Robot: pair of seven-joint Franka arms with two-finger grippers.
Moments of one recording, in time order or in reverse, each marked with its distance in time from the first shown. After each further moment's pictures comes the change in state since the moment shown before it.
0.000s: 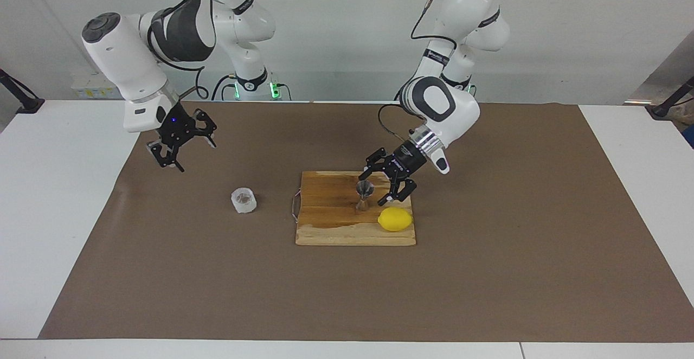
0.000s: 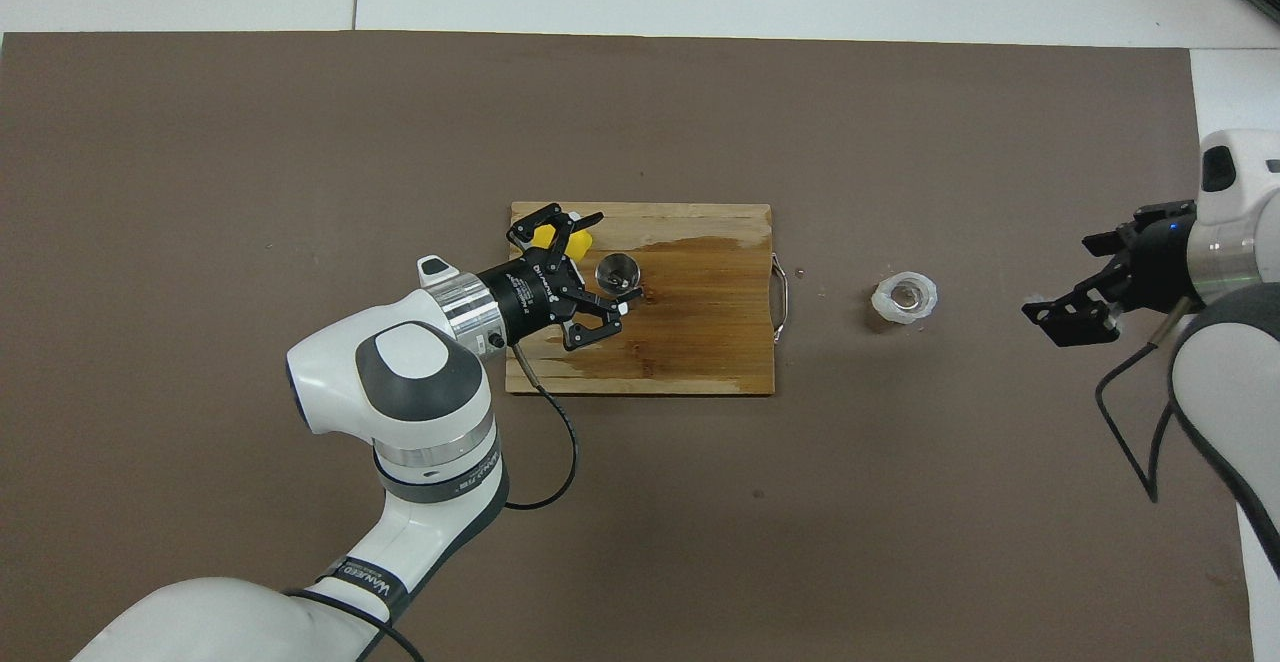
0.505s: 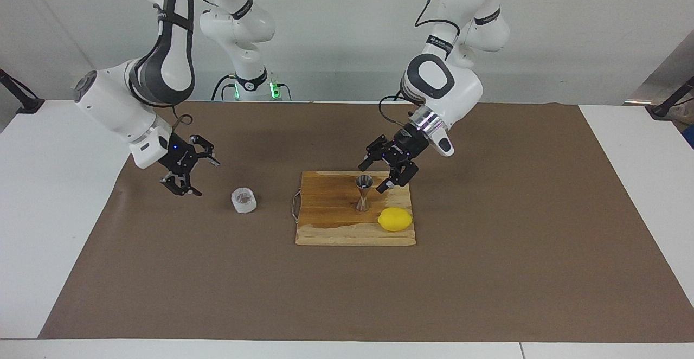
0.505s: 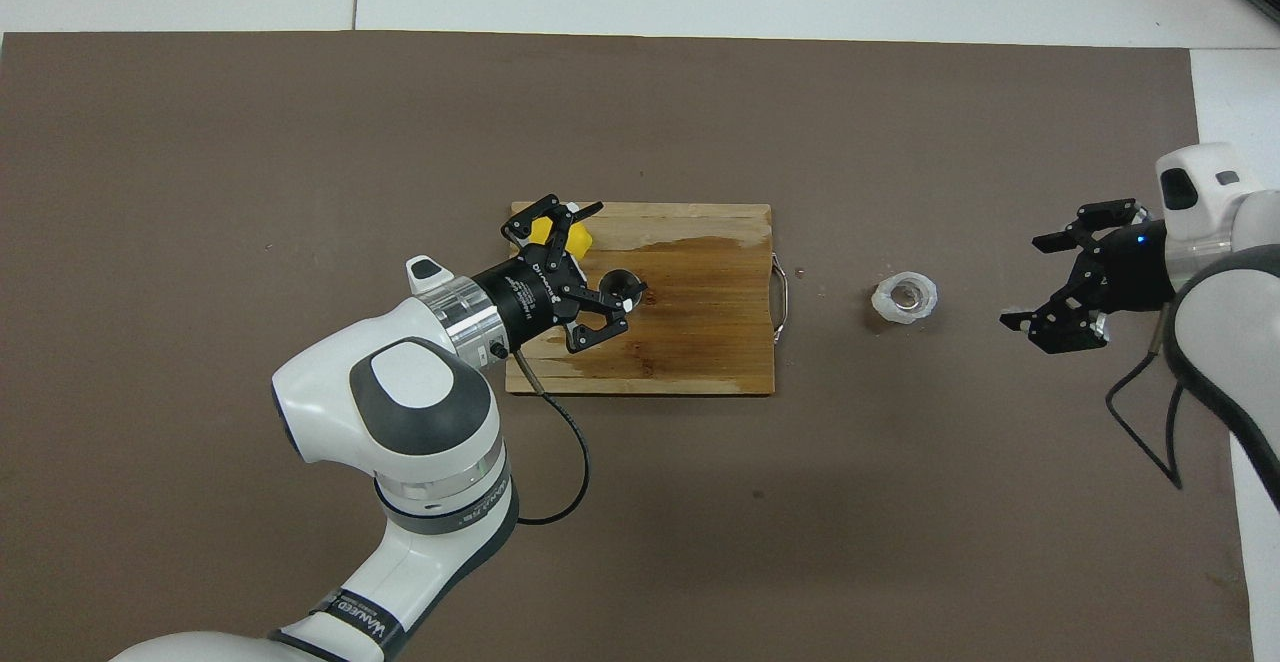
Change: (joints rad) left arm -0.026 -0.058 0.010 0.044 0.224 0.074 -0.001; right arm -0.083 0.163 -0.001 -0.029 0.335 0.045 -0.603
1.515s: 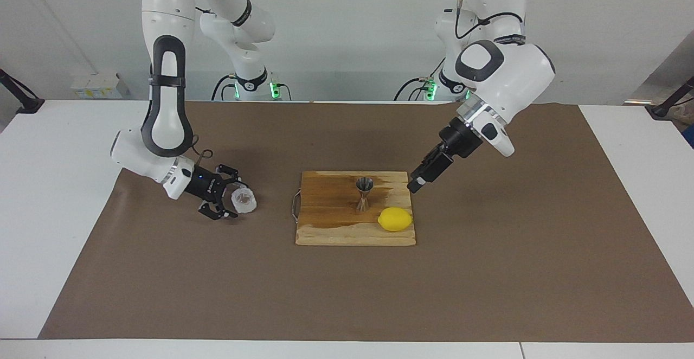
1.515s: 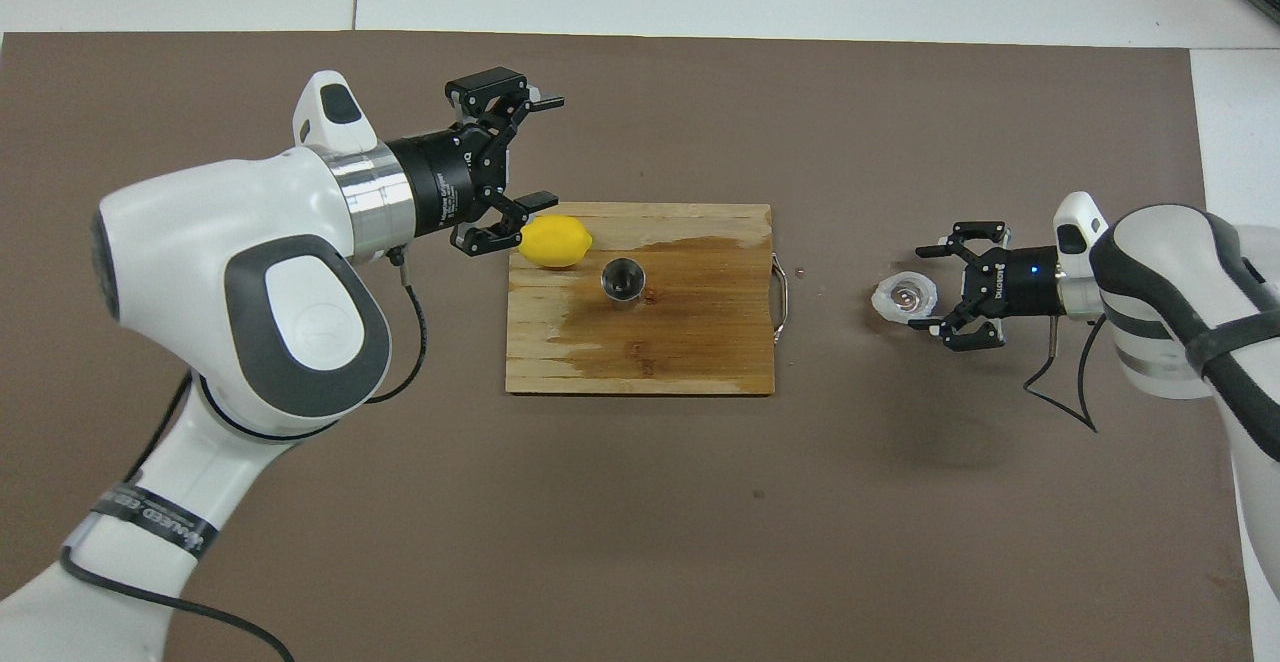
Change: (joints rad) left arm 0.243 -0.002 0.014 0.219 0.952 -0.402 0.032; right arm -0.007 0.213 0.000 -0.050 0.432 0.001 -0.513
